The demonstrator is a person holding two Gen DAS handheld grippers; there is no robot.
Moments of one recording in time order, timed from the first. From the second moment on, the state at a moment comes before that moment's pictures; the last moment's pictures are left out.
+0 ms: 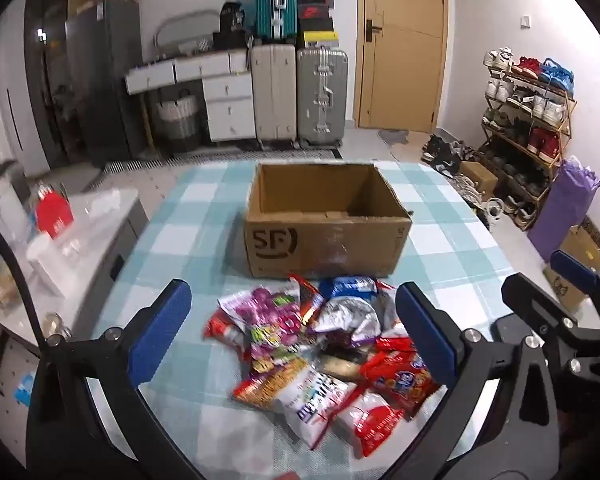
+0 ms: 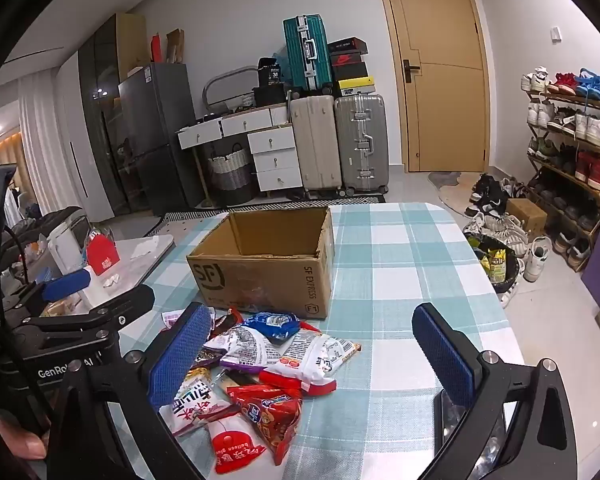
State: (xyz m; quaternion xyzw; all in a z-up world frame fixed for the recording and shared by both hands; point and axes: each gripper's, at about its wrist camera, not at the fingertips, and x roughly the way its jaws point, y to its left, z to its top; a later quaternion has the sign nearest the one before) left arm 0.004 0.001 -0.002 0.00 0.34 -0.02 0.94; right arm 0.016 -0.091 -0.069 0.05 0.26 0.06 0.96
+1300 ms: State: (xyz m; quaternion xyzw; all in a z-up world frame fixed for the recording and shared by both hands) left arm -0.004 0.008 -0.004 0.01 0.32 0.00 0.95; right arm 0.020 -0.085 -0.074 0.06 0.27 0.06 0.96
